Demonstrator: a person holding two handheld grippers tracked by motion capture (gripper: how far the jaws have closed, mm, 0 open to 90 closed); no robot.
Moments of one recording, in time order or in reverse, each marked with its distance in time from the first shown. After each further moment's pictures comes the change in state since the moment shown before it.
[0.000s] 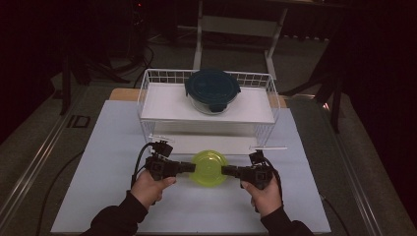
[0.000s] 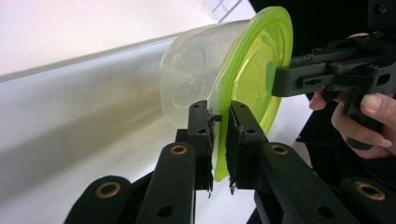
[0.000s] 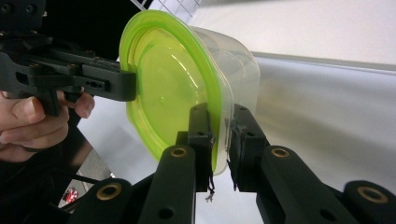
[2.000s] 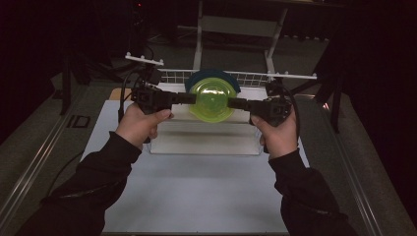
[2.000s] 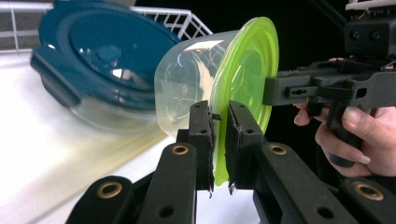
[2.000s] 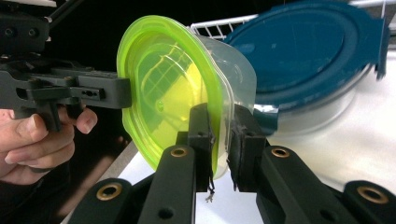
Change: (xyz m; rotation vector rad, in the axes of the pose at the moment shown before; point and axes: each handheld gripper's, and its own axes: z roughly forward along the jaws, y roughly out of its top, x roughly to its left) left arm -0.059 0.142 -0.097 -0.227 -0.019 0.140; right arm 0.081 0.150 -0.073 -0.206 -0.020 -0.126
